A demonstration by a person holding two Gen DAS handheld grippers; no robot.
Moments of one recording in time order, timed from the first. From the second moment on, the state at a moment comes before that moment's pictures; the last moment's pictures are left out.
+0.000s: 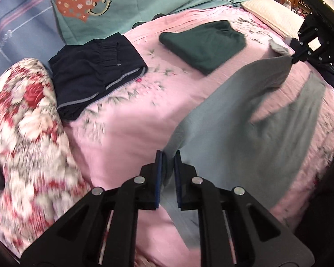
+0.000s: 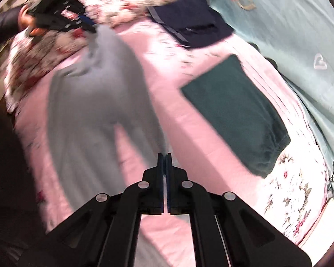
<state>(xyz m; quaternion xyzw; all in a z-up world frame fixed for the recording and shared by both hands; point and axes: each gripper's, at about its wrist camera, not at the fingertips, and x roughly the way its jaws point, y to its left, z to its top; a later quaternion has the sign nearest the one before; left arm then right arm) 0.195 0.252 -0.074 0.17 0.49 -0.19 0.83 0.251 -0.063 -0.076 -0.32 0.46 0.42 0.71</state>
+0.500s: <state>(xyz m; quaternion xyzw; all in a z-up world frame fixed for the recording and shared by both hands) 0.071 0.244 -0.170 0.16 0.57 -0.14 0.80 0.083 -0.038 -0.173 -0.41 0.48 0.47 0.62</state>
